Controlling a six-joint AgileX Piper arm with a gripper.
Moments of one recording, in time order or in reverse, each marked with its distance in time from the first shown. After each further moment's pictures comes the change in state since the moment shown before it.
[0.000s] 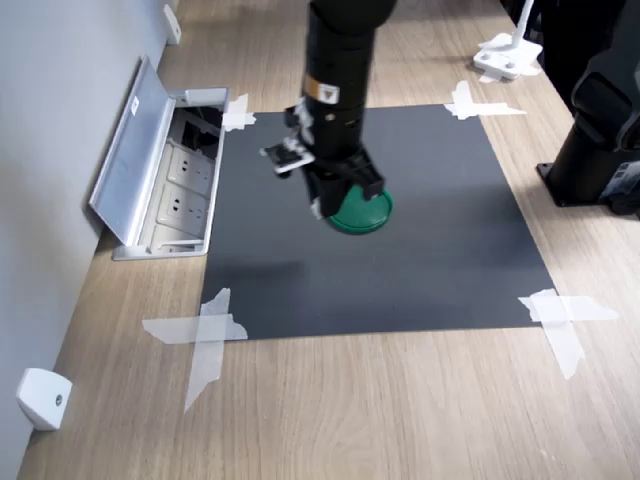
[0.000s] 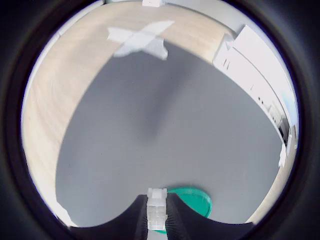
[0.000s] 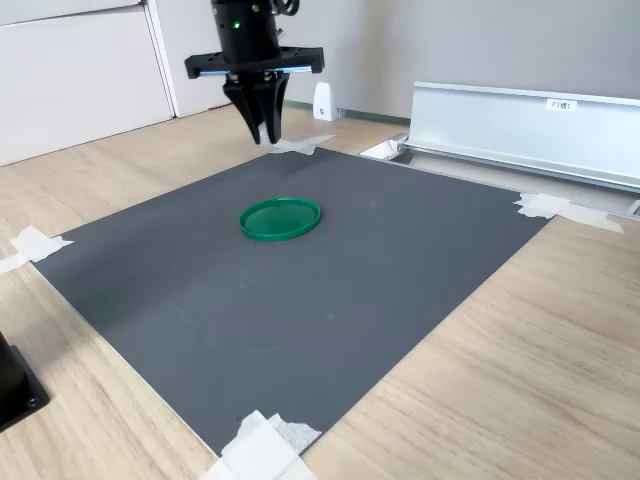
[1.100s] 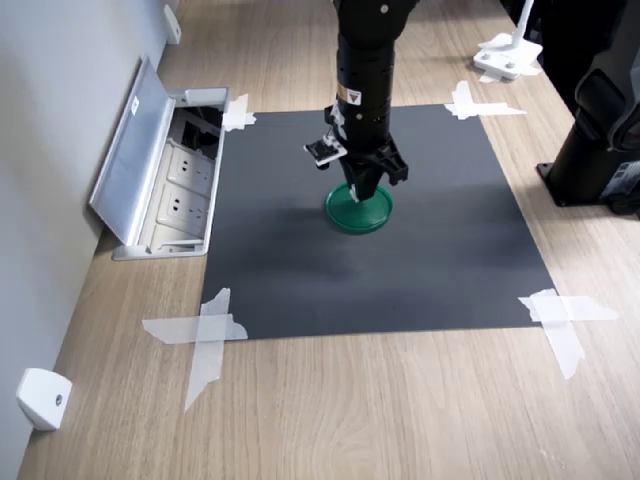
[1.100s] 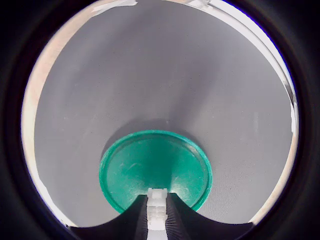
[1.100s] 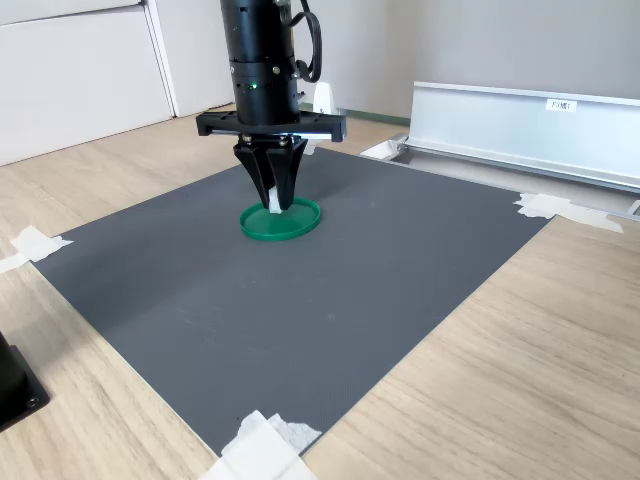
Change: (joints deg) arm -9.8 1.4 8.6 1.1 -3.5 -7.7
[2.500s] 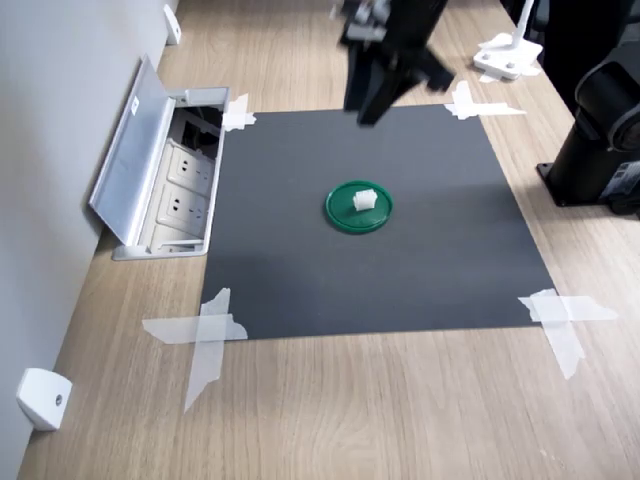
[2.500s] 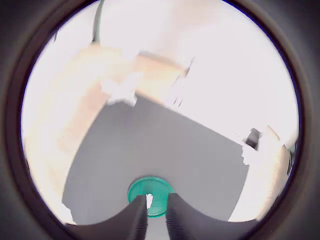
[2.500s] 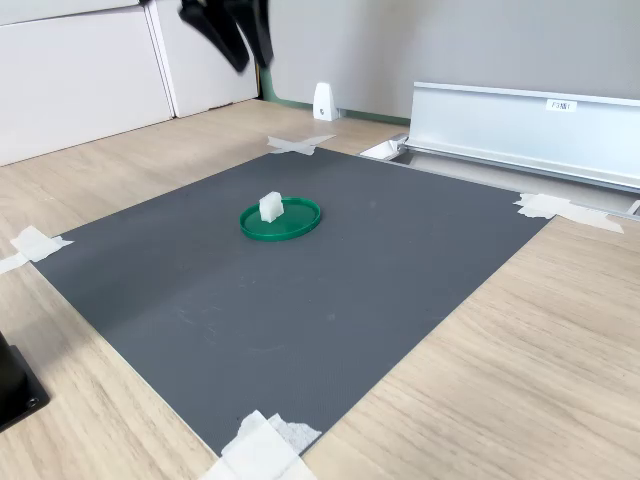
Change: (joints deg) arm -1.7 -33.7 3.1 5.7 -2.6 1.8
